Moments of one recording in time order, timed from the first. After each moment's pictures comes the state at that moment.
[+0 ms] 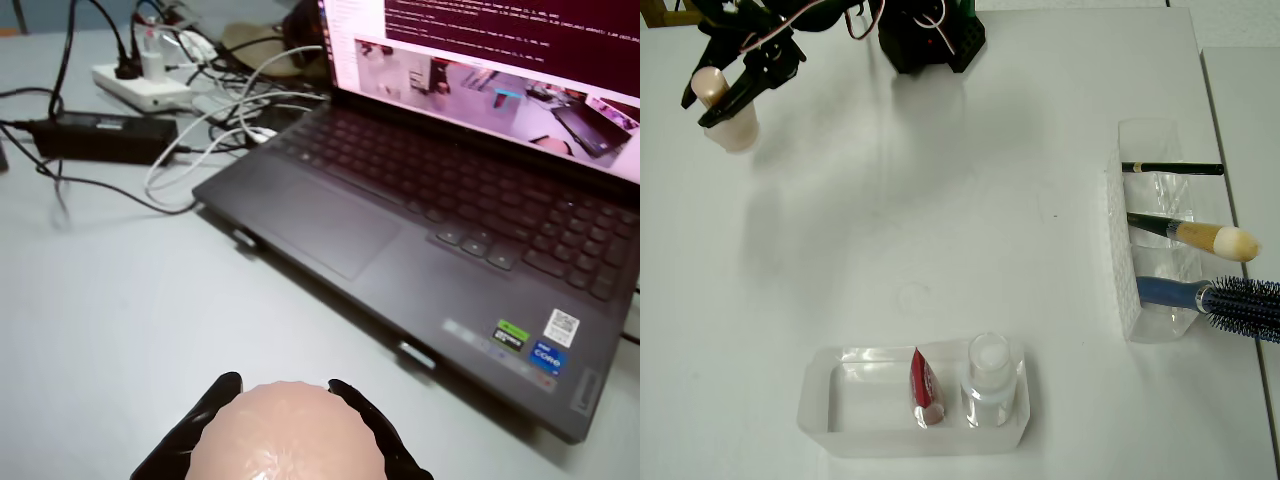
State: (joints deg) arm 47.7 146.0 159.3 -6.3 -95.9
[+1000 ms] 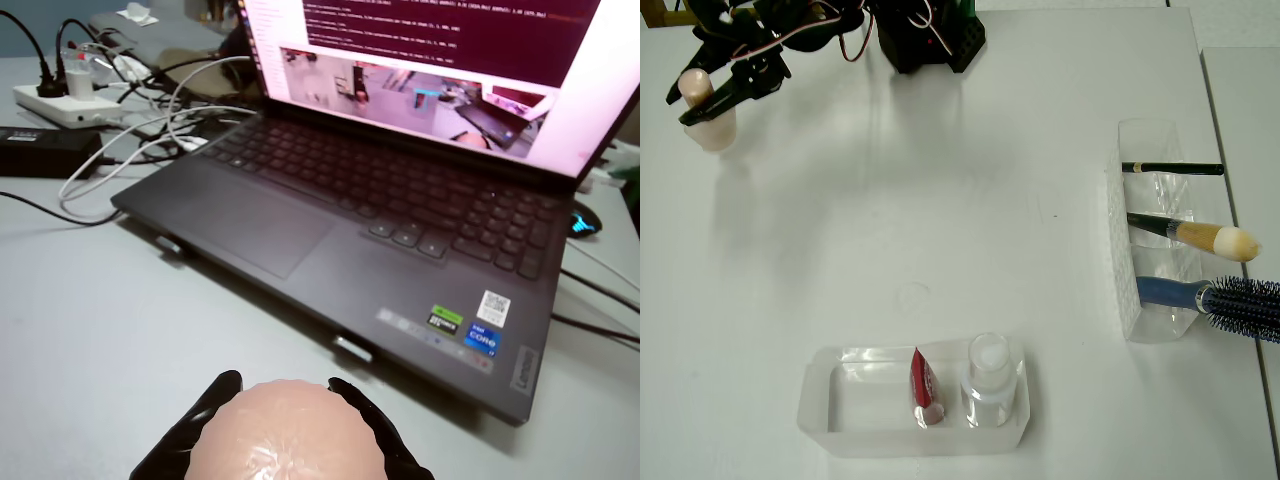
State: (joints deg) arm 54.7 121.0 165.3 -43.2 -97.4
